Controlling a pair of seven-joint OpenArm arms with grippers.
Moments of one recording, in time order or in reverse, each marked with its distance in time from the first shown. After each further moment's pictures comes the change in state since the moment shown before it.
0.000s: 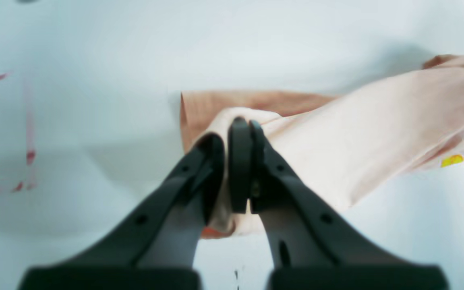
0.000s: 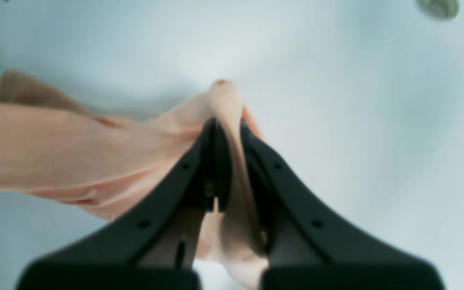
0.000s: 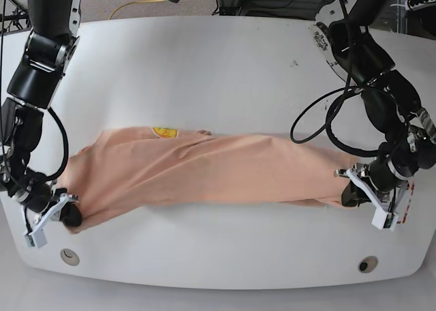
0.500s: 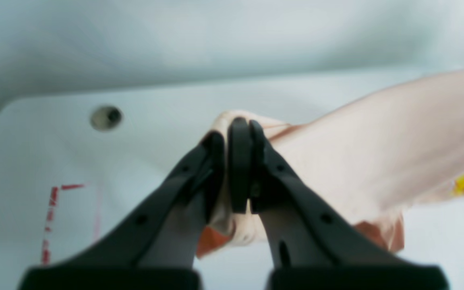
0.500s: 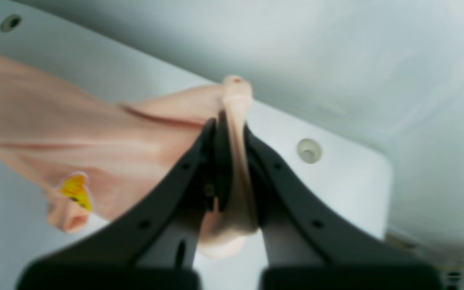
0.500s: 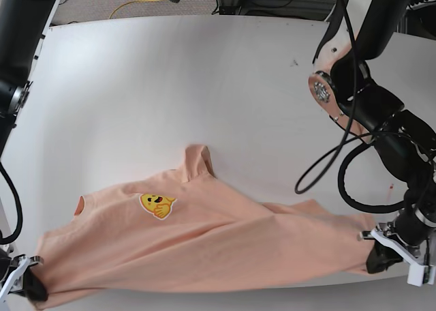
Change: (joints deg) left arm -20.1 1.7 -5.3 0.3 3.0 0.0 0.5; right arm 25.4 11.9 -16.7 -0.1 5.9 2.2 -1.6
